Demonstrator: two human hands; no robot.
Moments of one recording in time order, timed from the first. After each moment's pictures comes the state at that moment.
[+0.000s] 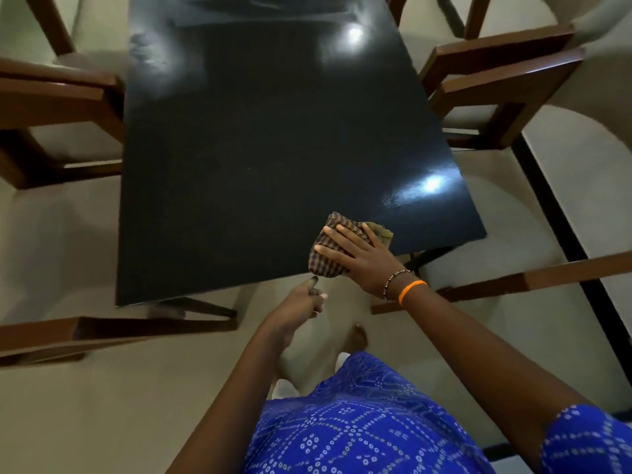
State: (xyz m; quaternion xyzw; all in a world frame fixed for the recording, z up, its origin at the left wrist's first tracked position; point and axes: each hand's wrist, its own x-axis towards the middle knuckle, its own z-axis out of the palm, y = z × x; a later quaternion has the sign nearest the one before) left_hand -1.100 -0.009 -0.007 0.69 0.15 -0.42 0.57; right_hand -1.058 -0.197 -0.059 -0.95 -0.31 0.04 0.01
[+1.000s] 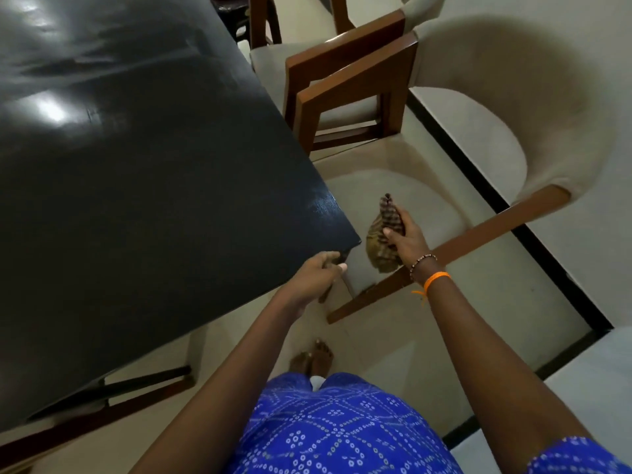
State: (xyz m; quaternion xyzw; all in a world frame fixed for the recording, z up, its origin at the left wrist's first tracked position) left_hand -1.051 -0.250 0.029 0.74 -0.03 -0.45 0.49; right_hand -1.077 -0.455 -0.032 -0.78 0.29 -0.04 0.55
